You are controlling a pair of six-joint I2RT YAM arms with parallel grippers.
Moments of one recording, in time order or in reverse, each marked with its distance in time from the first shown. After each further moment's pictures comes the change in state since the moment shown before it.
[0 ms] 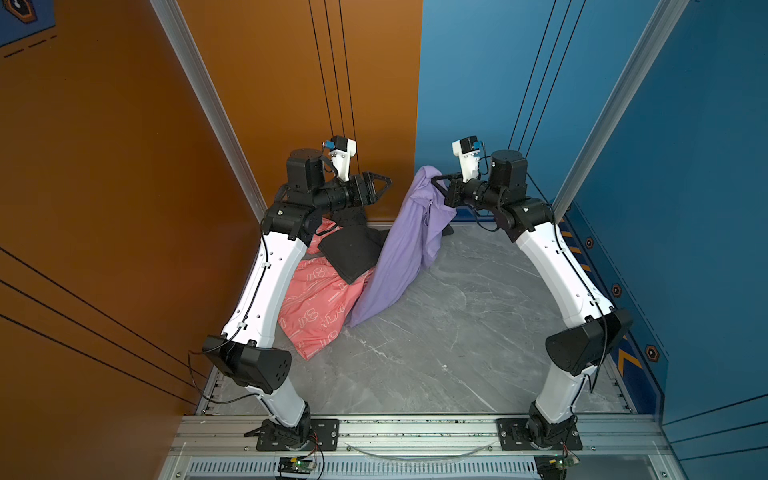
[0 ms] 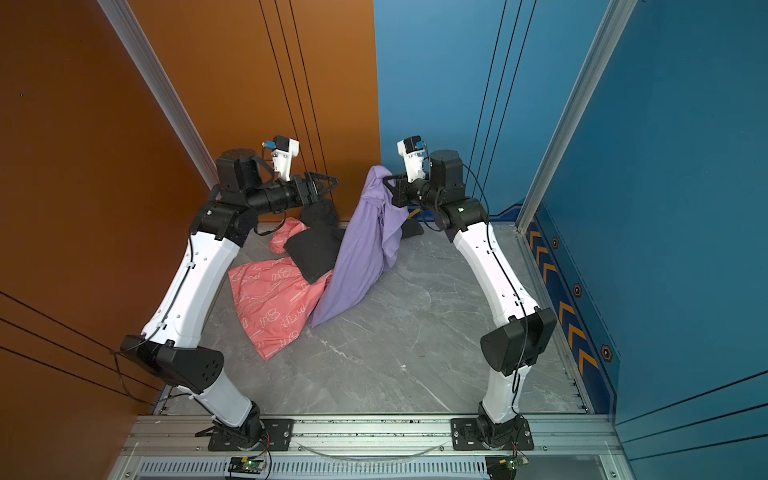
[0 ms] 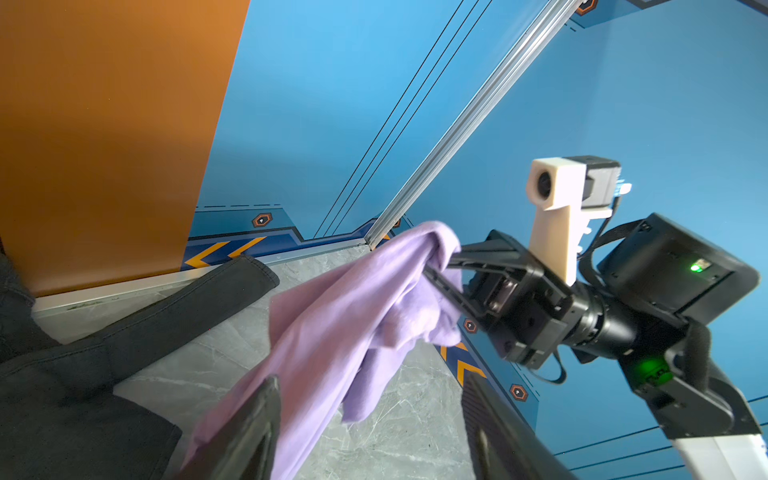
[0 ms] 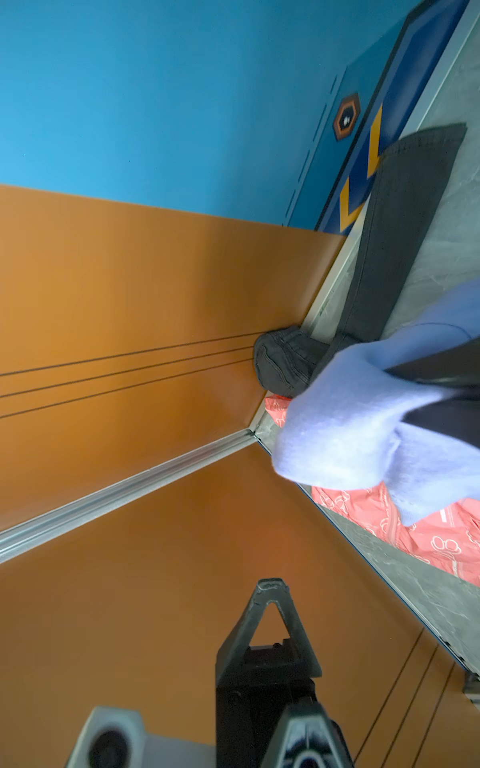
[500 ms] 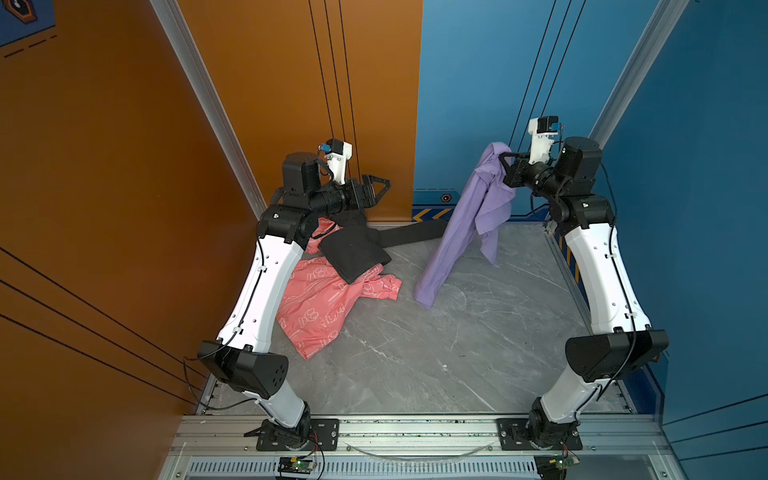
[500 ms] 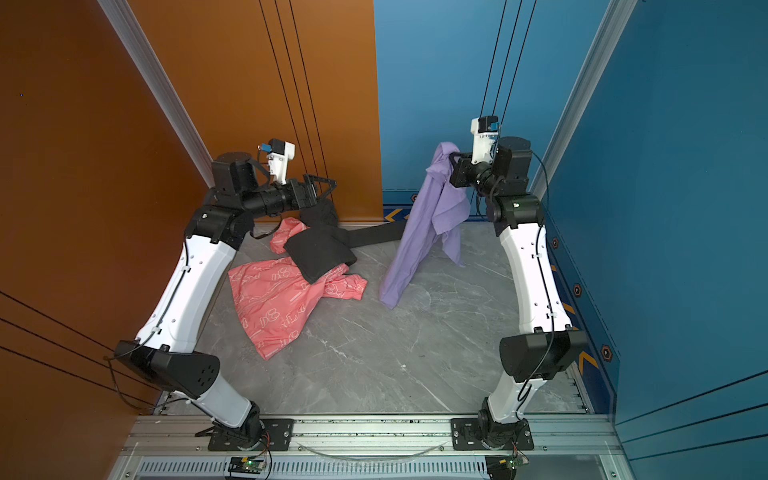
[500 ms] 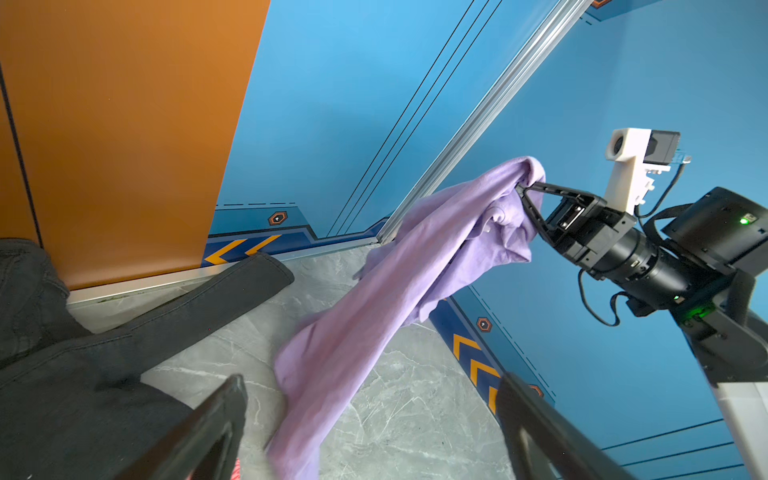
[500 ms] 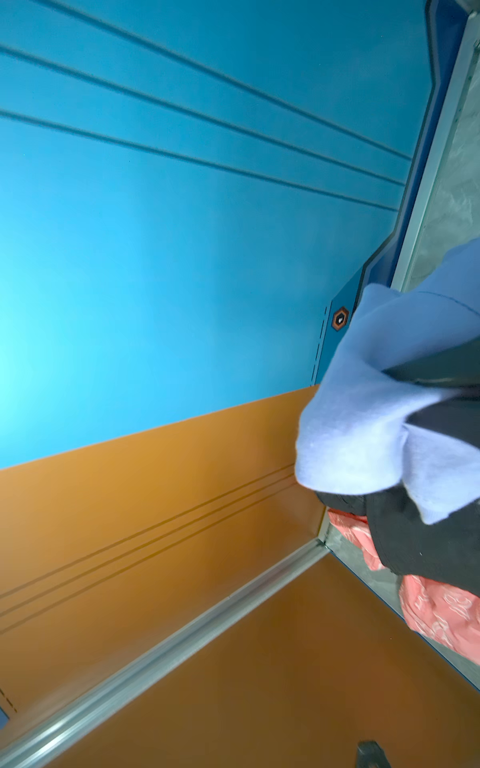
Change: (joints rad) left arm 0.021 -0.041 -0.056 -0.004 -0.019 0.030; right arm -0.285 -0.080 0.000 0.003 0.074 0.019
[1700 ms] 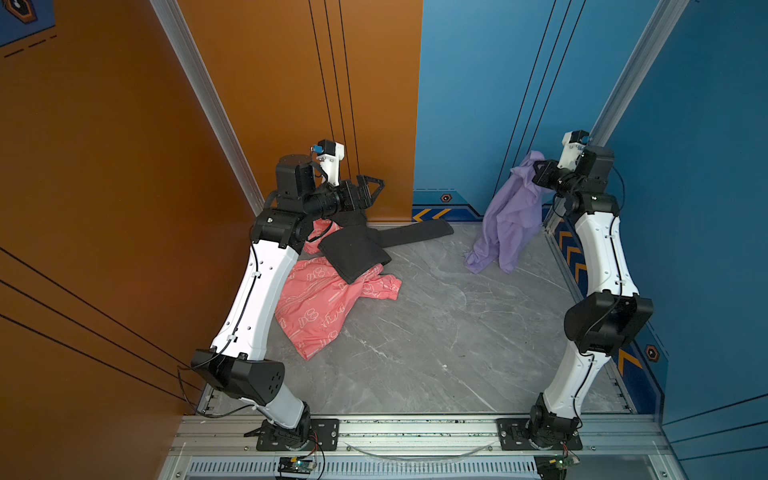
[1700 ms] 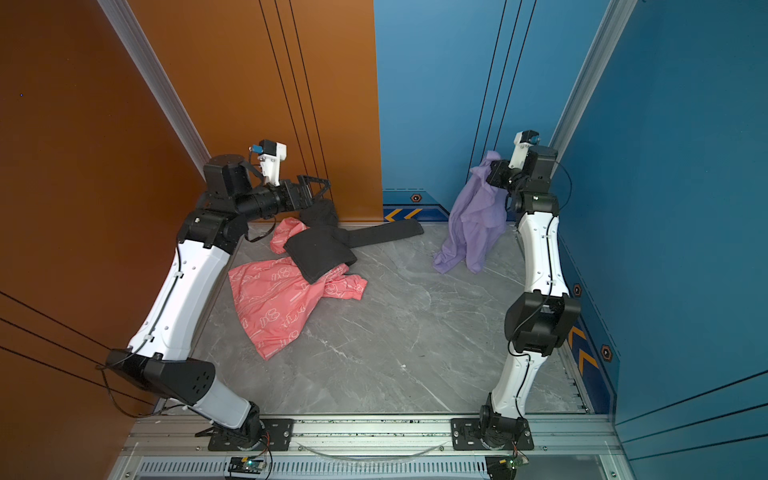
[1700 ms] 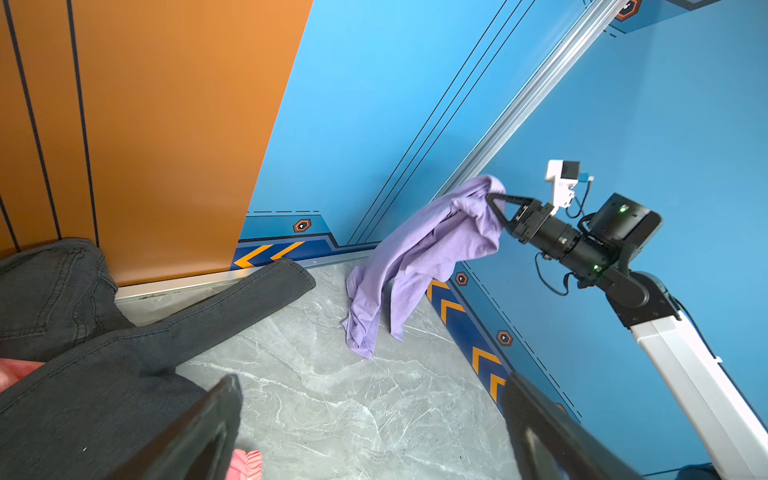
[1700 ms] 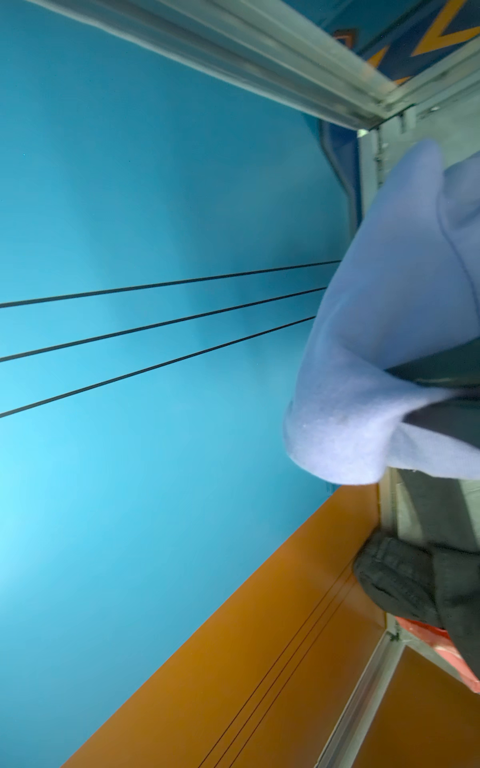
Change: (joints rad) left arm 0.012 -0.039 -0.032 0.000 -0.063 0.008; right arm -0.220 0.214 -0.019 0.058 -0.006 0.095
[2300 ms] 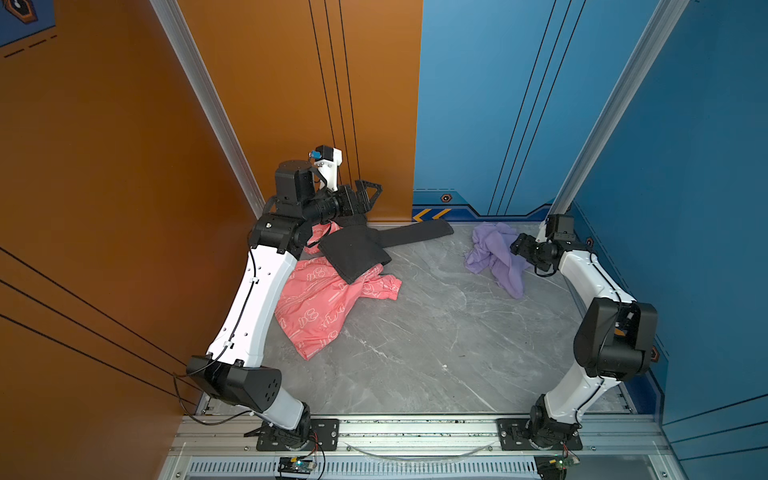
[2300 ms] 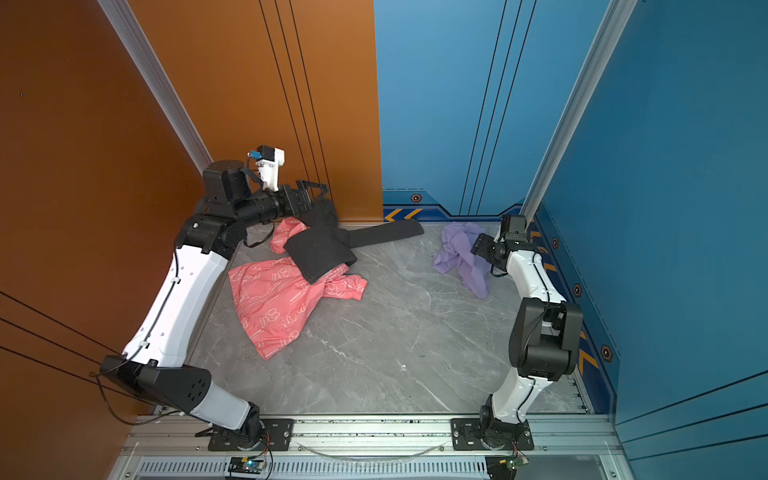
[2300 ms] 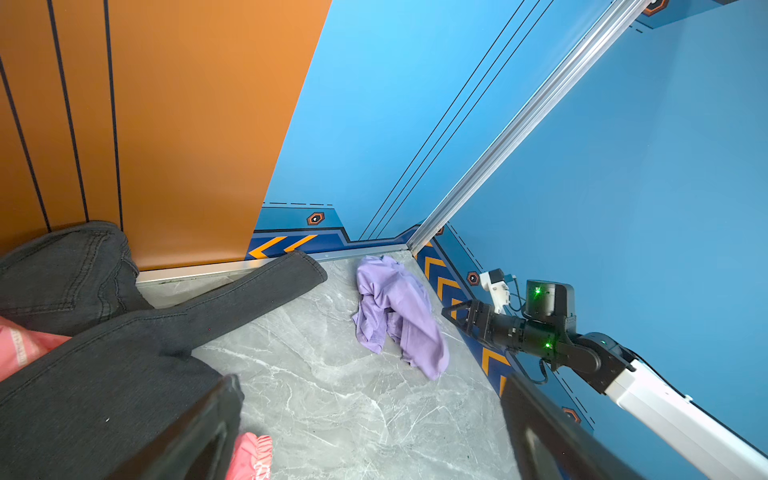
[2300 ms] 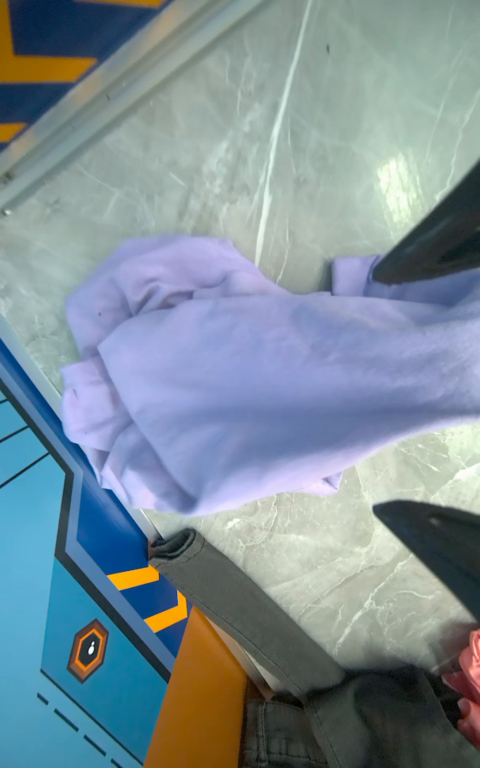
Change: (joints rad) left arm -0.008 -0.045 -0.063 0.000 -0.045 0.000; right arm 0.013 -0.221 -0.674 -0.100 0.219 0.137
